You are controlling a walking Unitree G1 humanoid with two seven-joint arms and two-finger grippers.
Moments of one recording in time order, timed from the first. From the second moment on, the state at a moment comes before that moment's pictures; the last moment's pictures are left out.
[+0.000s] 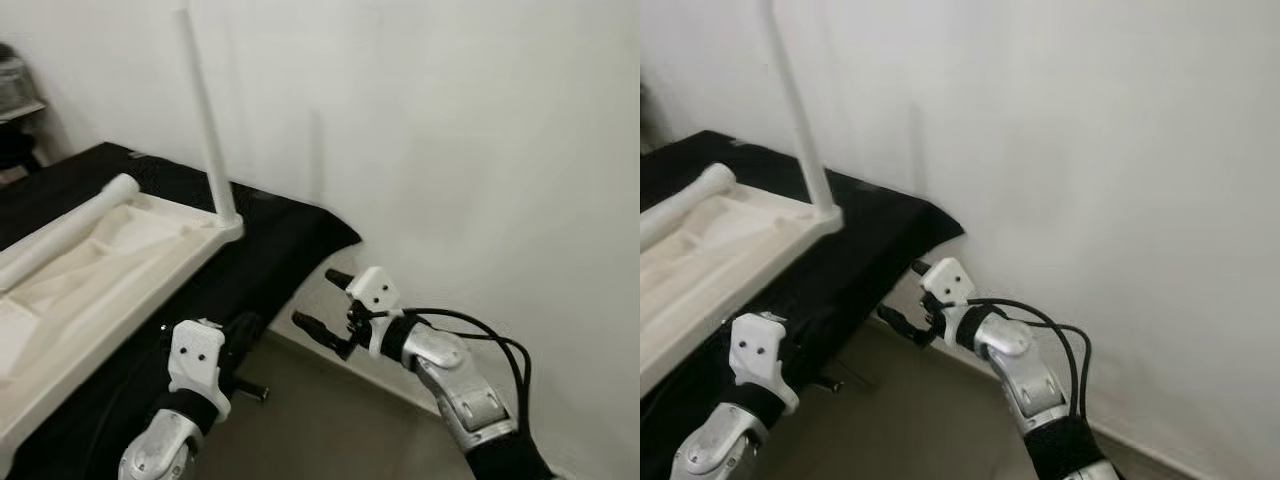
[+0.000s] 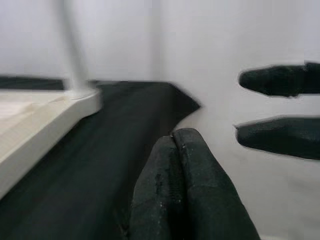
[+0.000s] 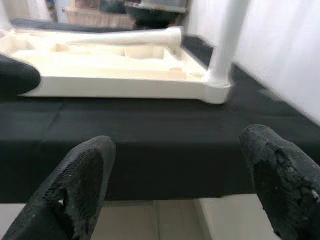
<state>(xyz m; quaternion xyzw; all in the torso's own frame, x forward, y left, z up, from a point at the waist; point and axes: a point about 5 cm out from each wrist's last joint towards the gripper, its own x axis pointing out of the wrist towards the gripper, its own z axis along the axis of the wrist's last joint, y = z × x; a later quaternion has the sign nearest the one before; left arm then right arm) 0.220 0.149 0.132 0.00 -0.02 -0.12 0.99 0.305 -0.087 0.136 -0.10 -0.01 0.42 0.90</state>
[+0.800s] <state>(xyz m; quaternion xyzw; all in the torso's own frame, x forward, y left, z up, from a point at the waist) 0.222 0.151 0.136 0.00 -0.03 -0.11 0.99 0.307 -0.086 0.138 -0.09 -0.02 0.42 0.90</state>
